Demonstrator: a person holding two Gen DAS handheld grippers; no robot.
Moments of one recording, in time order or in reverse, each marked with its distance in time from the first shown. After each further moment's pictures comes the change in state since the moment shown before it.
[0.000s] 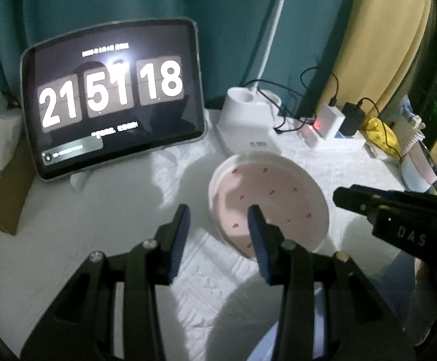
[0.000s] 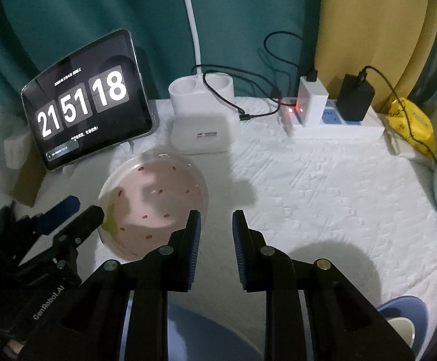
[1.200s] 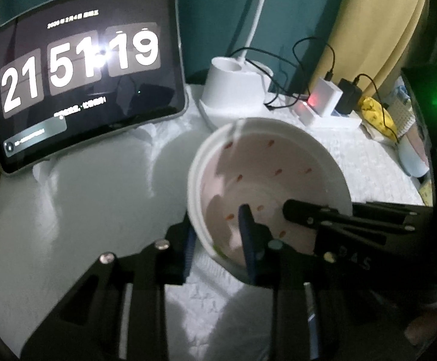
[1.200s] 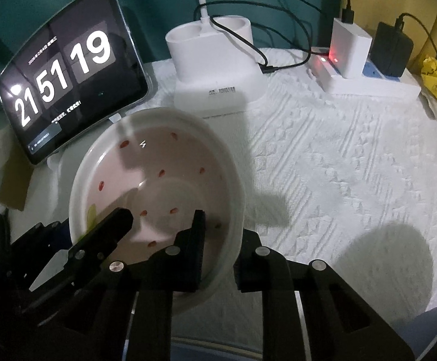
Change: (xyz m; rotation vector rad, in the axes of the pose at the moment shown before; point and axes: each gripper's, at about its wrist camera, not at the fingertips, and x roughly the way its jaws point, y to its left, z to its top) left arm 0.038 -0.002 -0.006 0.040 0.055 -0.072; right arm 0.057 0.024 -0.003 0.067 0.103 0.033
